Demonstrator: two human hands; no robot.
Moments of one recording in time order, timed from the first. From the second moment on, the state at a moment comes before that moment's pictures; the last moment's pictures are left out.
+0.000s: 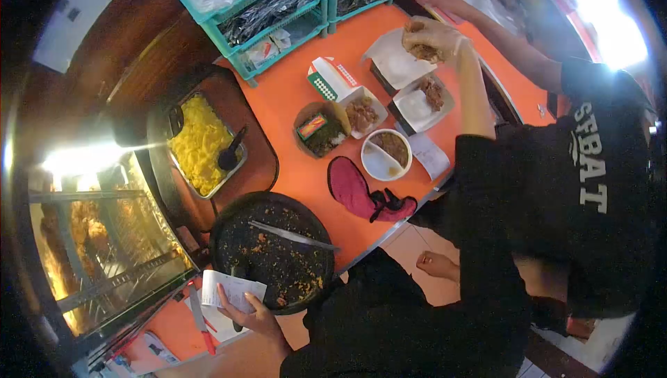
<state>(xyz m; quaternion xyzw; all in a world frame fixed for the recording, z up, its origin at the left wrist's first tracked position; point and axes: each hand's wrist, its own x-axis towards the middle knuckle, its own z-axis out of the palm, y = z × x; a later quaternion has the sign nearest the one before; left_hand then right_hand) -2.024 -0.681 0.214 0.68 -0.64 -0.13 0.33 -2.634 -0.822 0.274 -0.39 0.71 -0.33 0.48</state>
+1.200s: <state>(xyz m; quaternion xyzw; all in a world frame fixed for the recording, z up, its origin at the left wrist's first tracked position) -2.011 -0.830 0.079 0.58 -0.08 -0.68 0.44 -2.263 -0.828 0.082 -0.12 0.49 -0.53 0.68</state>
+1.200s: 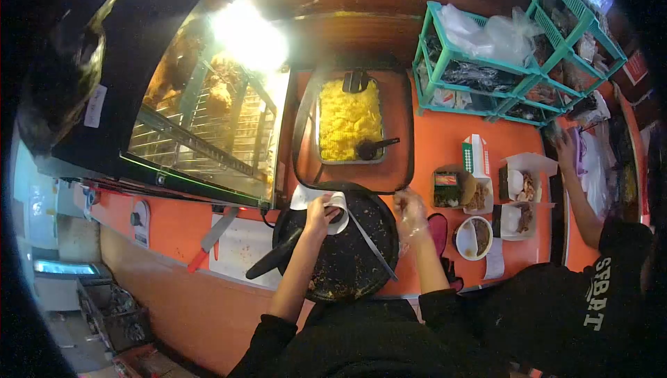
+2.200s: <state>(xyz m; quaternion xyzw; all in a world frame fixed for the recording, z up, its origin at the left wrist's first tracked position) -2.059 -1.026 0.328 0.46 -0.45 -0.44 0.63 -2.252 -0.952 0.083 -0.65 0.66 -0.29 0.24</state>
